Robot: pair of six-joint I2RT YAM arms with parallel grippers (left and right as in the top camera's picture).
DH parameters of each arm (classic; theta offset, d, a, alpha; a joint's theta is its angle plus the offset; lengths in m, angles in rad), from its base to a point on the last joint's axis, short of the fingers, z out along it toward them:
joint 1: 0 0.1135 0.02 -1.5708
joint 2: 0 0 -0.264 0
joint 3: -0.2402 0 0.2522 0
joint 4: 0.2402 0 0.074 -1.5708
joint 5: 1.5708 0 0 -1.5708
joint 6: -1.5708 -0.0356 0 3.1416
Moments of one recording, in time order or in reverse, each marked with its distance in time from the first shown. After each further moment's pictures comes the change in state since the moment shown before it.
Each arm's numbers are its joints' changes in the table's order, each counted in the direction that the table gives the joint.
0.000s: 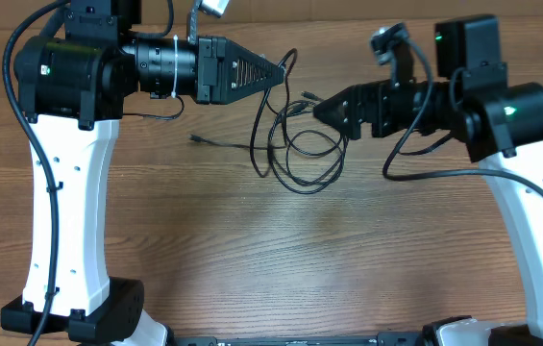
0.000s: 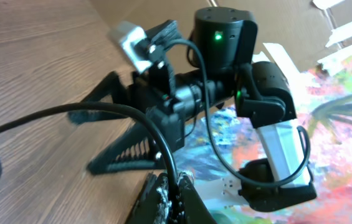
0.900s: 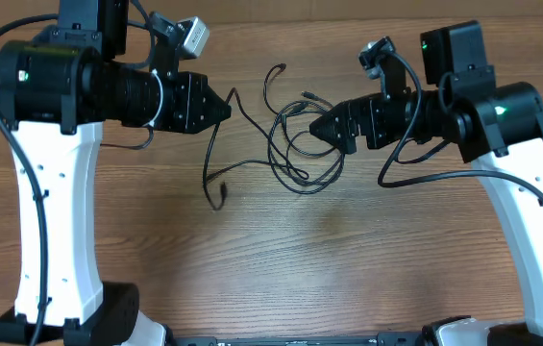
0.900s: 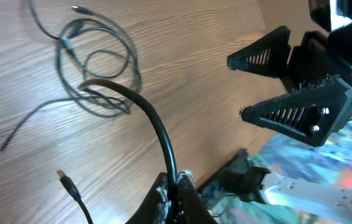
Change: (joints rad) left arm 0.051 -0.028 0.000 0.346 -0.536 -0.146; right arm 0.013 0.011 0.000 0.095 0.072 0.061
